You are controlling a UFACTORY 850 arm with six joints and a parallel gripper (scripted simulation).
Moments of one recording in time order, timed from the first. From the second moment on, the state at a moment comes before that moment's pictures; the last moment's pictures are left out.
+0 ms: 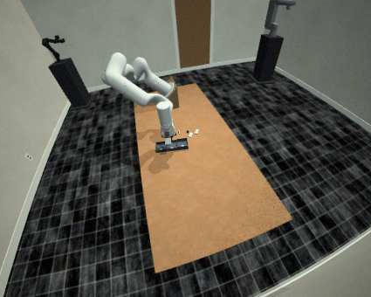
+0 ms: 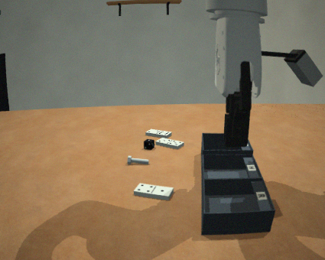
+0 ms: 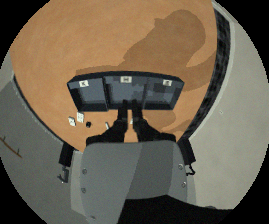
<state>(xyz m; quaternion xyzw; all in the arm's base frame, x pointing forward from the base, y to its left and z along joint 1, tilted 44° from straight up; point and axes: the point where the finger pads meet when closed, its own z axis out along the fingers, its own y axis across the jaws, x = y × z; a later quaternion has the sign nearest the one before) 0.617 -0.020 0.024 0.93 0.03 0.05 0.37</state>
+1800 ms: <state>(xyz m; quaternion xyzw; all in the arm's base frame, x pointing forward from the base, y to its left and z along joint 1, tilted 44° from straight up) 0.624 -0.049 -0.020 0.93 0.03 0.05 0.37</state>
